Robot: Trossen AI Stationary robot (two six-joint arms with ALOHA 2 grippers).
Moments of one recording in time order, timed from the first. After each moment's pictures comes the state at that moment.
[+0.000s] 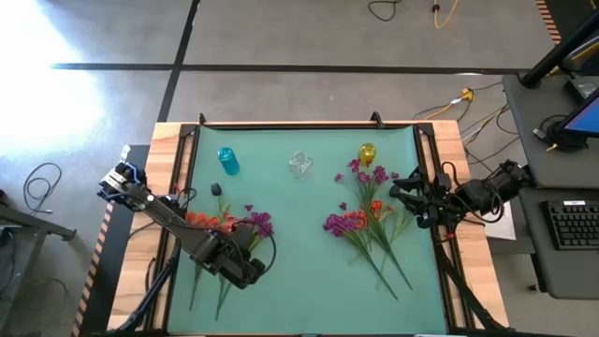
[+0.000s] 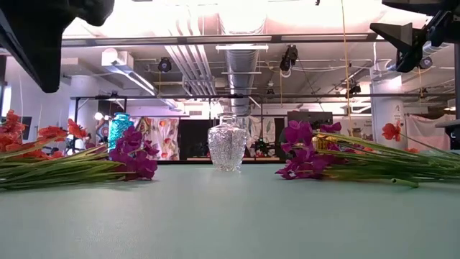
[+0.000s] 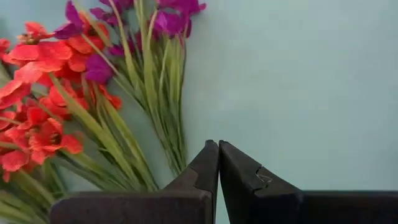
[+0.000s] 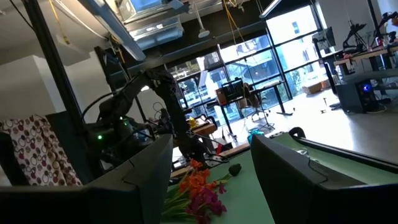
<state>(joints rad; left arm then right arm) -0.62 1.59 1.20 -1.03 -0.24 -1.53 0.46 0.04 0.06 0.31 0.60 0.16</state>
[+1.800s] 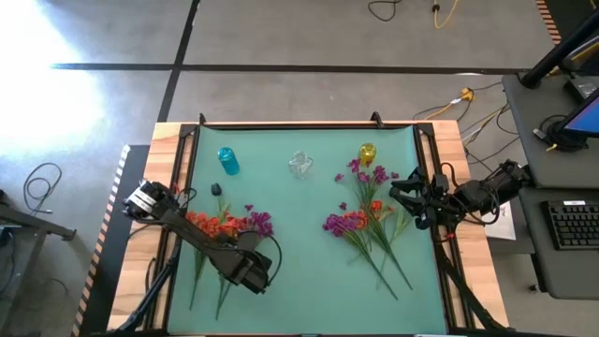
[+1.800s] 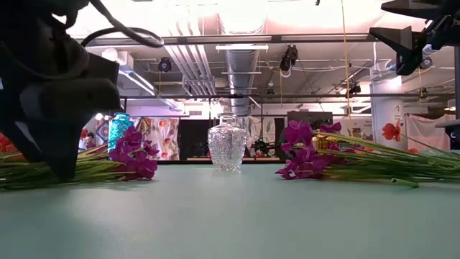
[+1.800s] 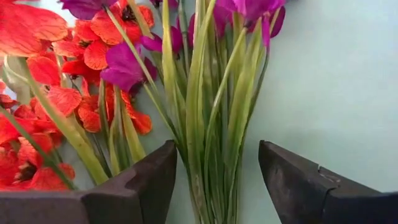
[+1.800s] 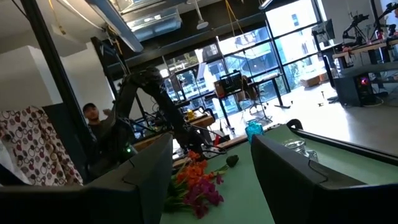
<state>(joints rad) -0.60 1.88 1.15 -1.01 -0.32 -1.69 0.46 0.04 0.06 0.27 0.60 0.18</state>
